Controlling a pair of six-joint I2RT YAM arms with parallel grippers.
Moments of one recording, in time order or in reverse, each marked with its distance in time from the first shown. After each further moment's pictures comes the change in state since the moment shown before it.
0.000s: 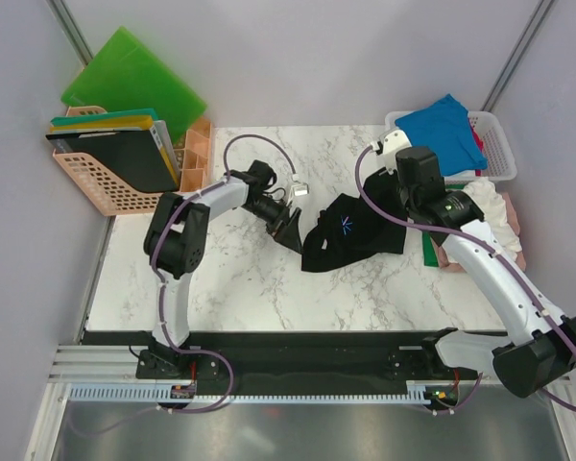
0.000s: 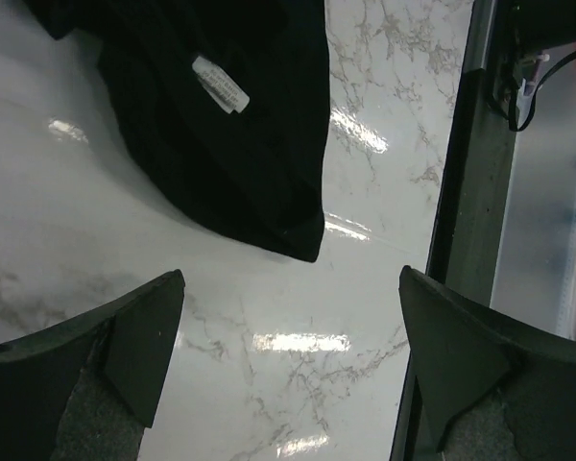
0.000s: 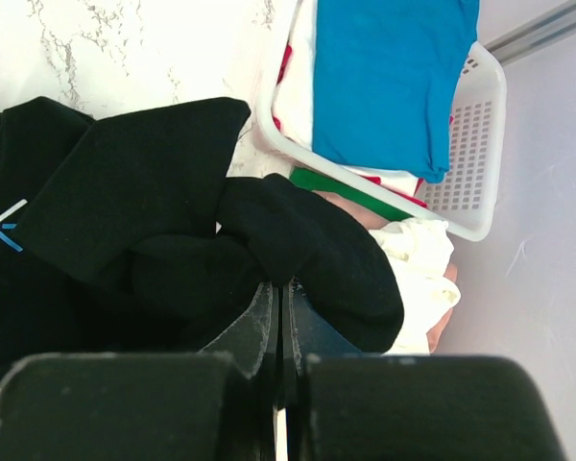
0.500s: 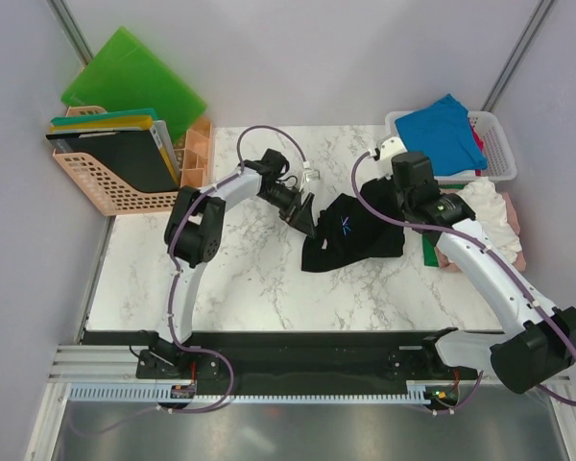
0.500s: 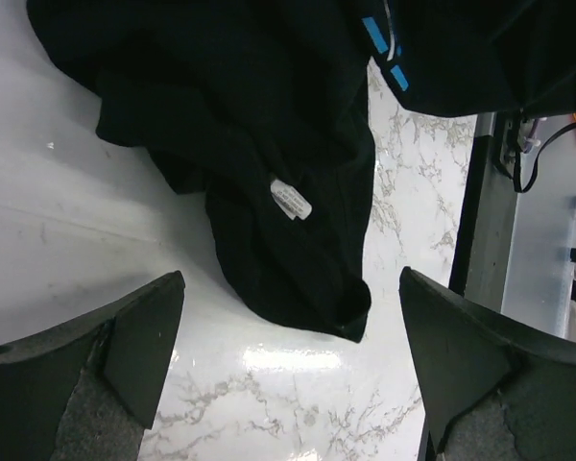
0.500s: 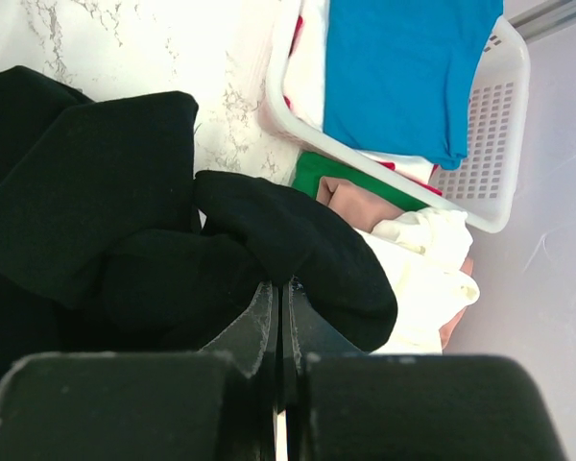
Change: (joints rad) left arm -0.042 0.223 0.302 -0.012 0.017 -0.114; right arm -0.019 0.022 -0.081 0.059 -0.004 -0.007
